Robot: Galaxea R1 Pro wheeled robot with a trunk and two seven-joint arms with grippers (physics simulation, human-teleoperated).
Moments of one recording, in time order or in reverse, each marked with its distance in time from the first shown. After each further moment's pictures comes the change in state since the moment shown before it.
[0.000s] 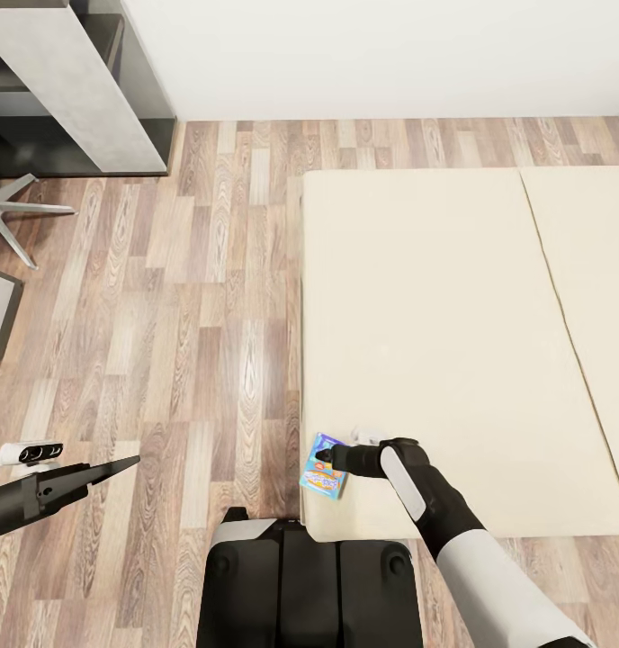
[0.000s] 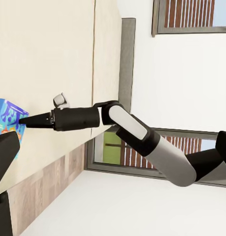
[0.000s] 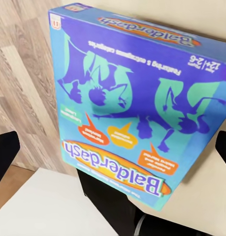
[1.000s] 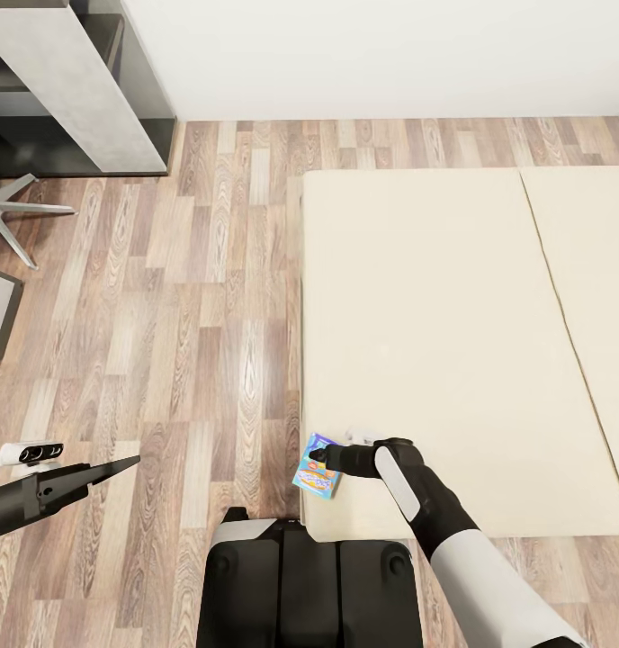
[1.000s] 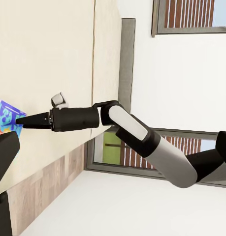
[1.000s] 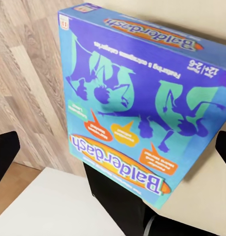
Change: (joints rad) left arm 0.000 -0.002 0.000 0.000 0.000 0.000 0.000; right arm 0.000 0.023 0.001 0.002 -0.004 -0.005 0.001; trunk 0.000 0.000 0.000
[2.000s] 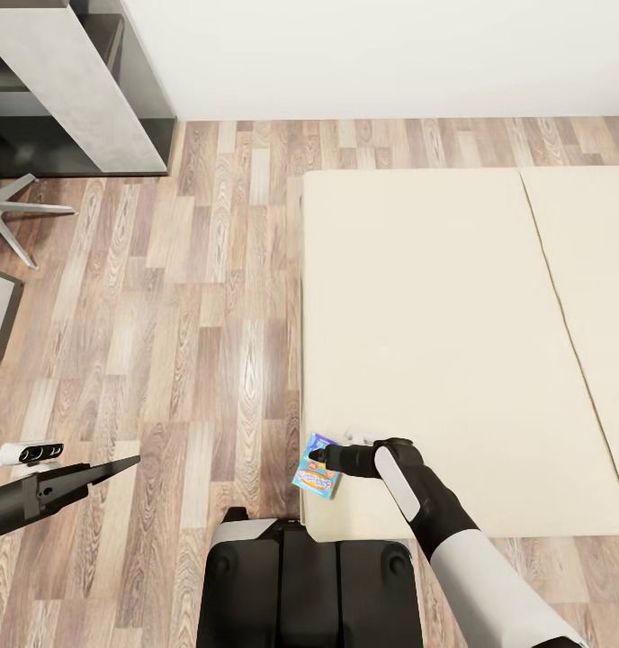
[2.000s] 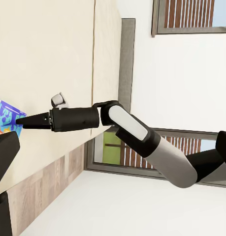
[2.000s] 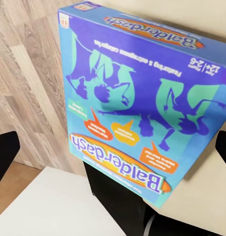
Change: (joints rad) left arm 0.000 0.000 0.000 0.000 0.000 0.000 0.000; right arm 0.000 0.000 0.000 0.000 -0.001 0.003 -0.001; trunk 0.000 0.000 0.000
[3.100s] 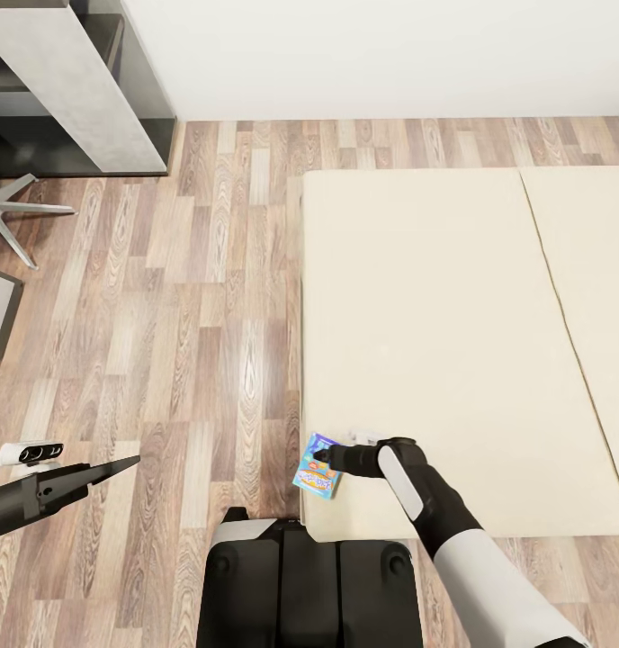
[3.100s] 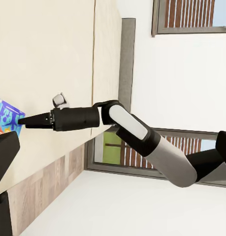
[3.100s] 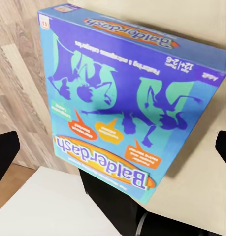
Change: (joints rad) left arm 0.000 0.001 0.000 0.000 0.000 0.000 0.000; right arm 0.000 -0.011 -0.007 -0.006 0.010 0.014 -0.009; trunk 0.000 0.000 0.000
